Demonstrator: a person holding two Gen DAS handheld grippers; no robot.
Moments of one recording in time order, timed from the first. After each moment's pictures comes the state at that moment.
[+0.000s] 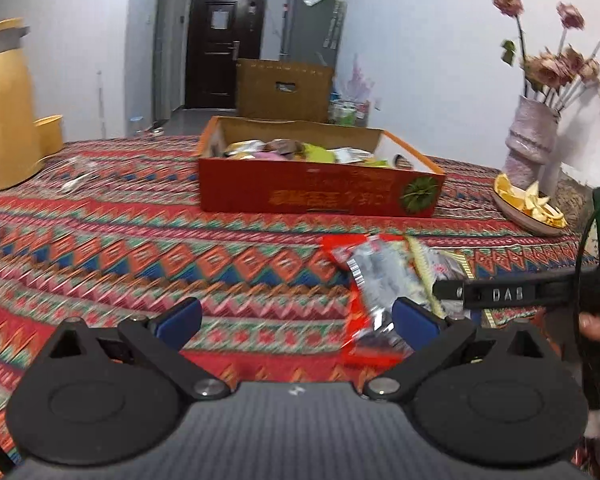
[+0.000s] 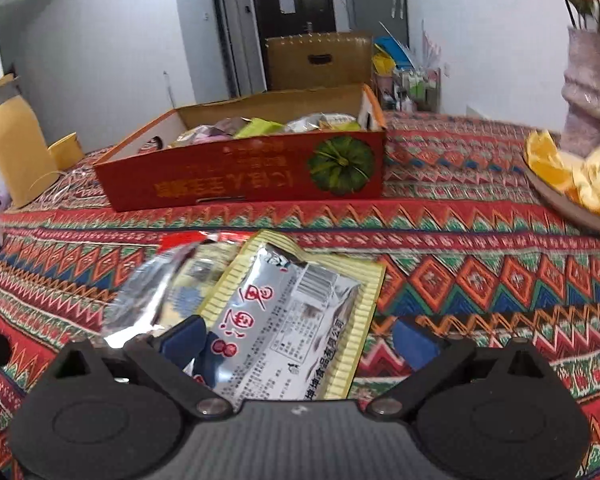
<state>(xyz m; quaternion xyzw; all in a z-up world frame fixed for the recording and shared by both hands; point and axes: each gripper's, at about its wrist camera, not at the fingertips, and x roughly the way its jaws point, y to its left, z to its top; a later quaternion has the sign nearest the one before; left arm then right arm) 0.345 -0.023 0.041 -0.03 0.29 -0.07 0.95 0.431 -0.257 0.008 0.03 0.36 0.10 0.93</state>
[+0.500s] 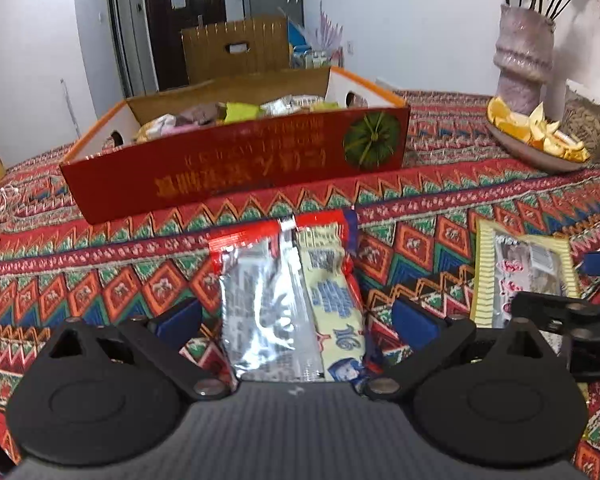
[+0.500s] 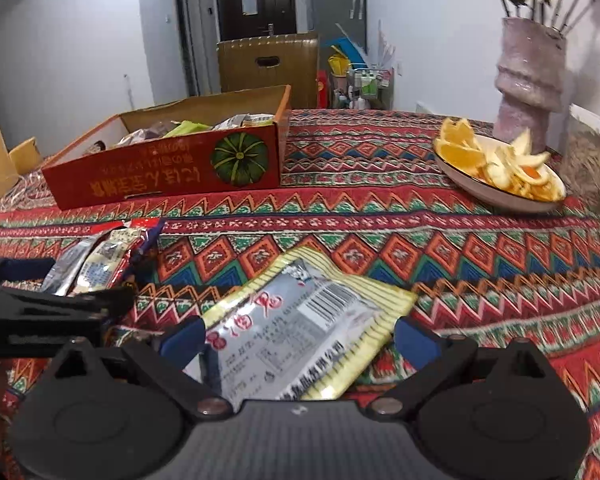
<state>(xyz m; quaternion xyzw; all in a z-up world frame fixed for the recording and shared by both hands) 0.429 -0.129 -0.003 0.06 0.35 -0.07 0.93 0.399 -0.317 0.012 0.02 0.35 0.04 0.93</state>
